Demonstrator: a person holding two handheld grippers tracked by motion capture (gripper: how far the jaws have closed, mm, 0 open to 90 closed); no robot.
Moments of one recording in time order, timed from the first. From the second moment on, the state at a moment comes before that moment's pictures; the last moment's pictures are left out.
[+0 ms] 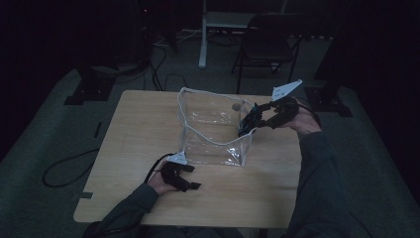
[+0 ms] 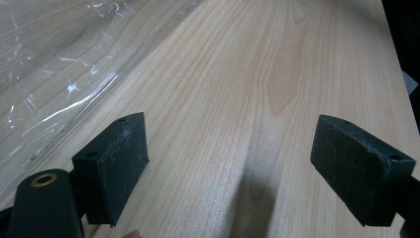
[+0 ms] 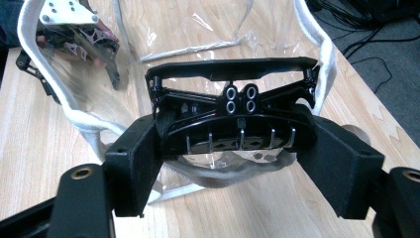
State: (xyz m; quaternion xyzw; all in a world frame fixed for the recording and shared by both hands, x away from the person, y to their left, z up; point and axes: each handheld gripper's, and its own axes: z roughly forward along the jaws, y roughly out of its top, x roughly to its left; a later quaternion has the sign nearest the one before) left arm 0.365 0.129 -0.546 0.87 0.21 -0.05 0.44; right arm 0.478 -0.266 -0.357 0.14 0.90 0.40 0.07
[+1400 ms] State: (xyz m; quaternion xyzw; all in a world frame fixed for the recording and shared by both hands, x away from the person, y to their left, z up) left arm 0.364 0.129 -0.546 0.88 0.20 -0.05 0.43; right arm 0.476 -0.273 -0.363 0.17 0.91 0.37 0.06
